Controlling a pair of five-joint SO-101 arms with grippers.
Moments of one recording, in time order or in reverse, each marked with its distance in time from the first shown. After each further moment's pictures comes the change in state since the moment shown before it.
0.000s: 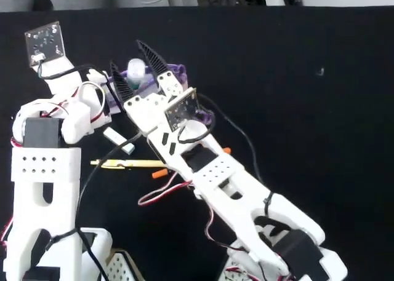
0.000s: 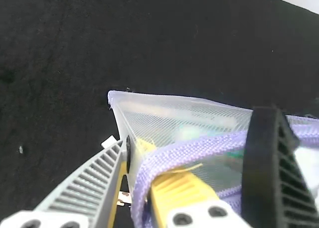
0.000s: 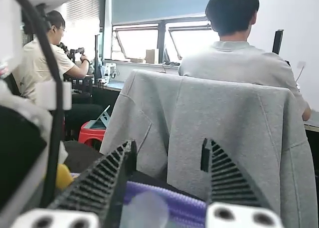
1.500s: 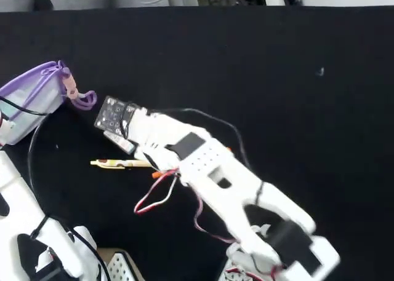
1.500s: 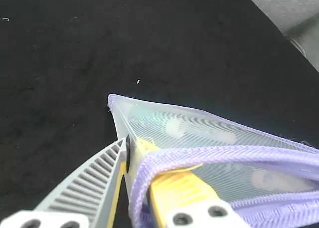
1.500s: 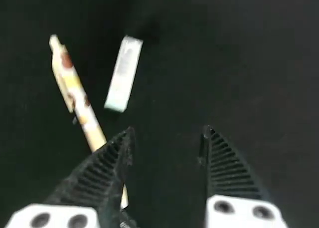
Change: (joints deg) left arm -37.6 0.3 -2.6 -0.1 -0.3; right arm -3.5 3.6 -16.2 75.3 27.2
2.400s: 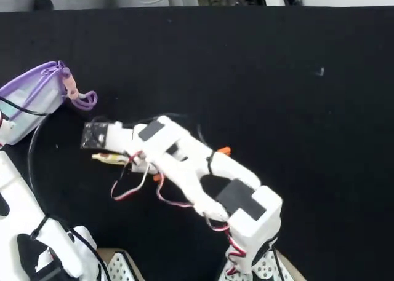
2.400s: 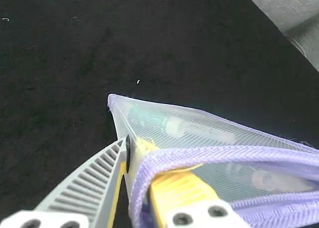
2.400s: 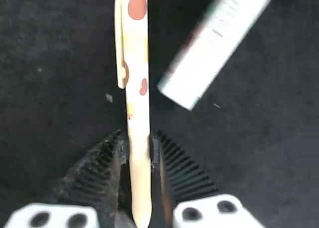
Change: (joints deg) left arm 0.0 0.0 0.0 0.0 0.0; right arm -3.3 30.6 -20.8 13.5 10.6
